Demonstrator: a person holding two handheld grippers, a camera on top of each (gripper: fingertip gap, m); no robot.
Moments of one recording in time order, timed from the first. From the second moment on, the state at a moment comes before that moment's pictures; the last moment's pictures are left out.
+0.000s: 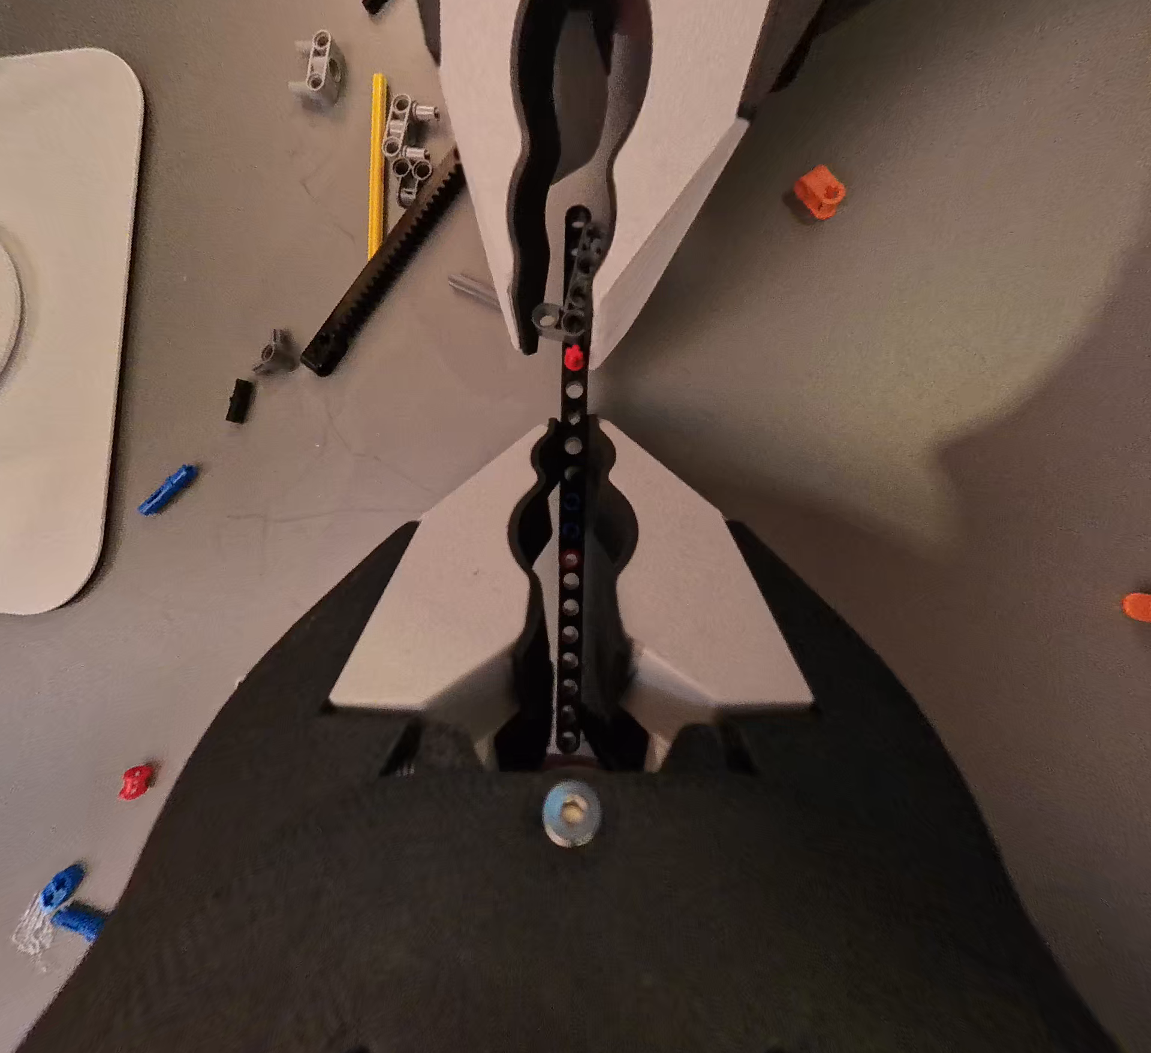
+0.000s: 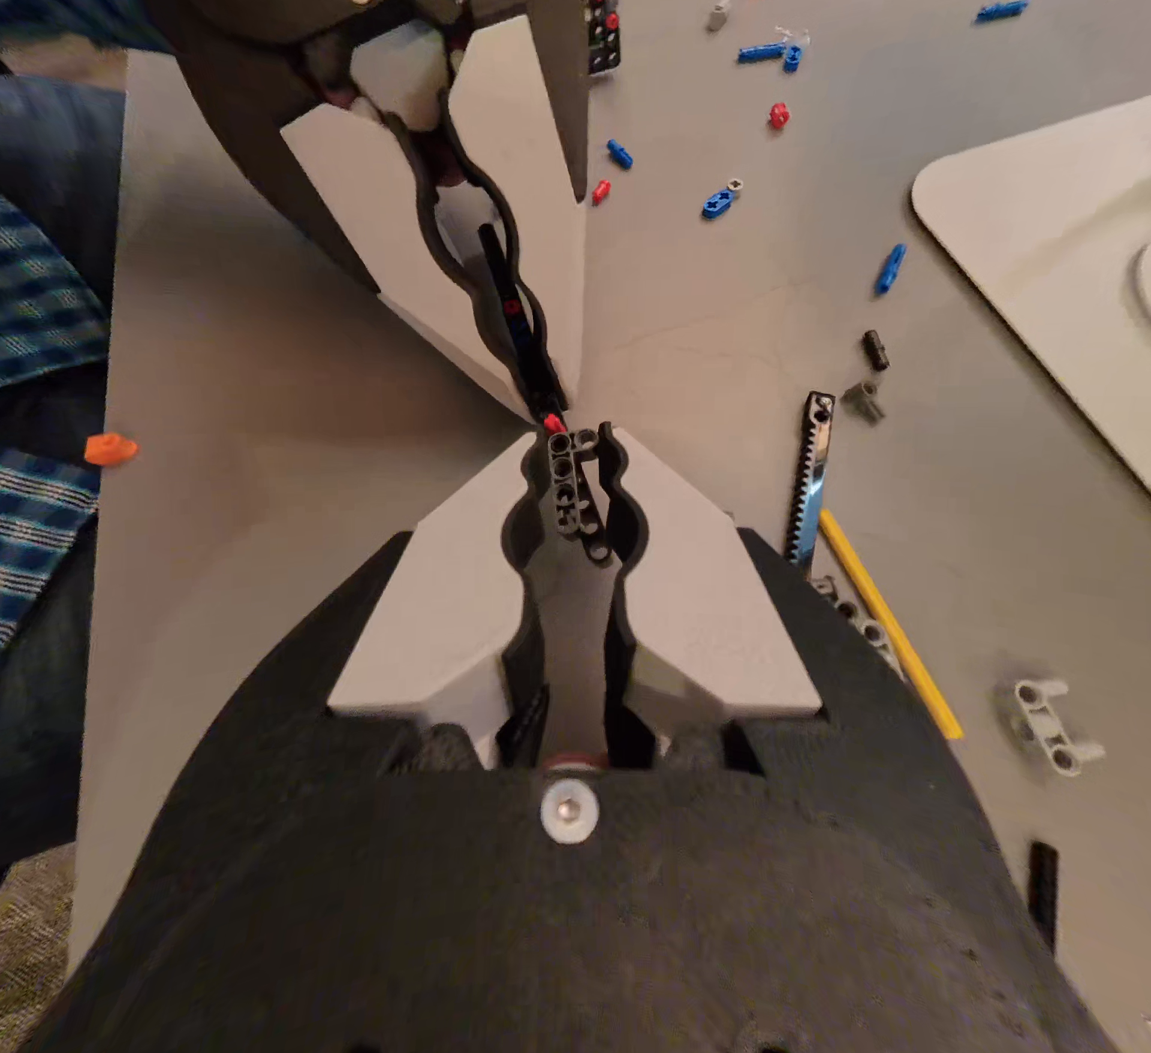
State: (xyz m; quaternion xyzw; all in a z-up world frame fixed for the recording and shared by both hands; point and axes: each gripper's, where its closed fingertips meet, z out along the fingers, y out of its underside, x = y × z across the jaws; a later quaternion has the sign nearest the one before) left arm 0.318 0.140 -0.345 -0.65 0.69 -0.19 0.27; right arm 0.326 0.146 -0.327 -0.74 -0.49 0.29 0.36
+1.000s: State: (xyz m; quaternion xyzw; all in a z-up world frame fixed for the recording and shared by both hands) left arm 0.316 0.128 -0.348 -0.62 0.72 -0.20 0.23; right arm 0.332 0.128 -0.308 -0.64 -0.59 0.30 0.40
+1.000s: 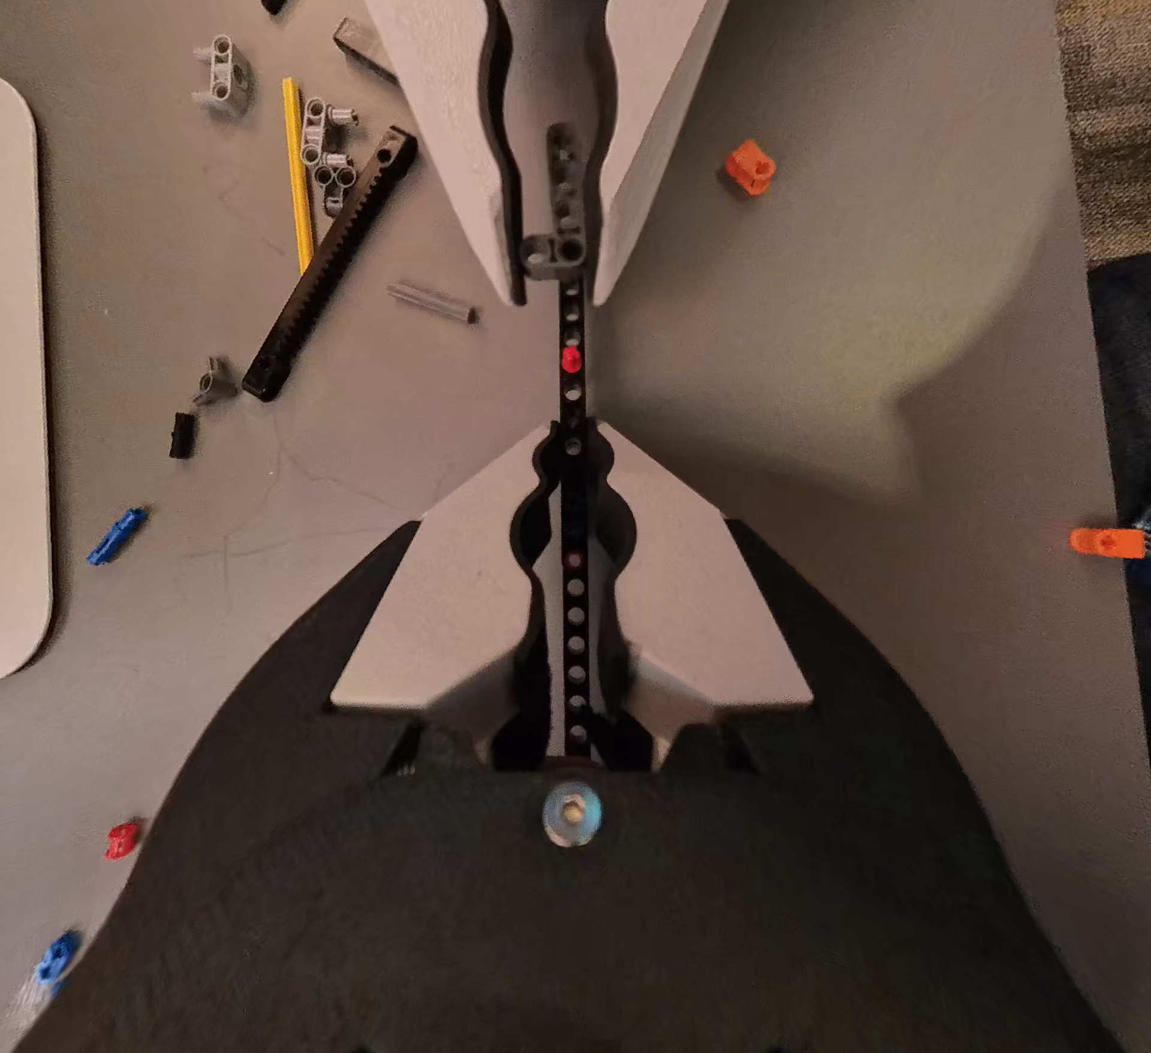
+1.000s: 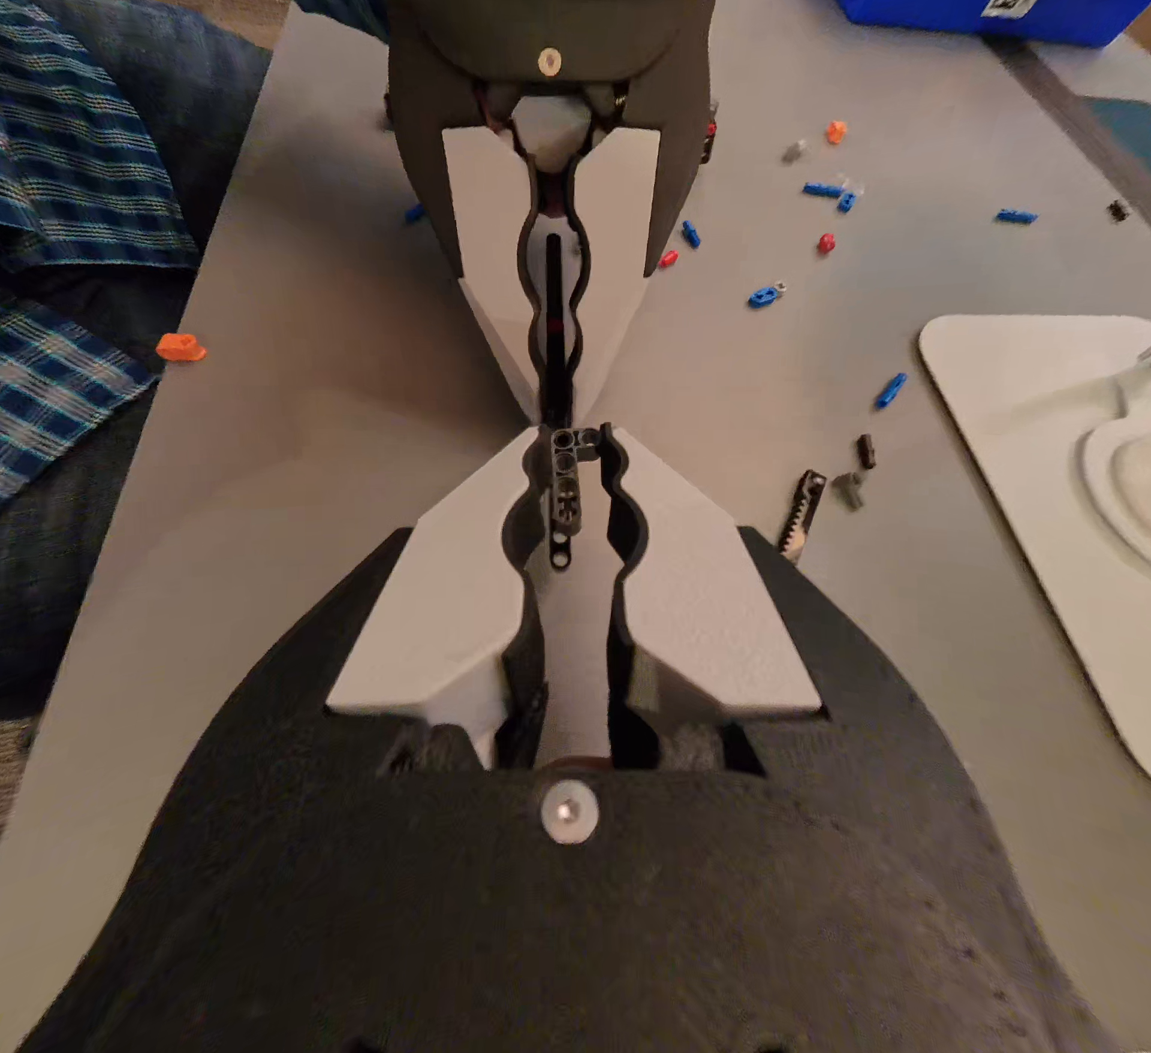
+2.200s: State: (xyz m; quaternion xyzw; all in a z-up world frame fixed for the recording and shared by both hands) left arm 0.308 0.124 -0.354 -0.63 0.72 -0.20 0.21; right arm 0.341 0.089 -0.337 -0.82 -0.46 0.18 0.29
